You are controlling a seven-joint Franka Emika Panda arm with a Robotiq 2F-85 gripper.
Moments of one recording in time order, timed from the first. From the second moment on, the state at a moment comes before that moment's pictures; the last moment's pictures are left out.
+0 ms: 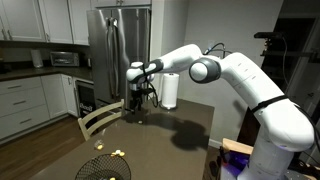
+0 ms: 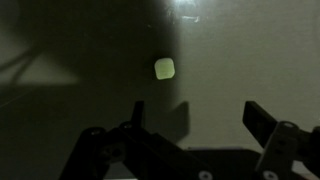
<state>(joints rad) -0.20 0.89 -0.02 -1.15 0.14 1.90 -0.39</state>
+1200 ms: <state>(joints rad) -0.22 1.10 -0.03 -0.94 0.14 1.80 -0.30</state>
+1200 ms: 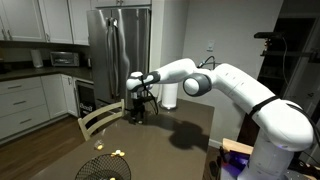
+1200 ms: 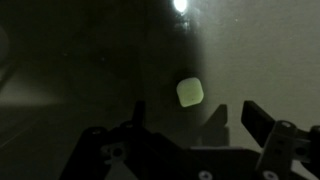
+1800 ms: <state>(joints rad) -0.22 1.11 -0.03 -0.91 0.13 1.78 -0.27</state>
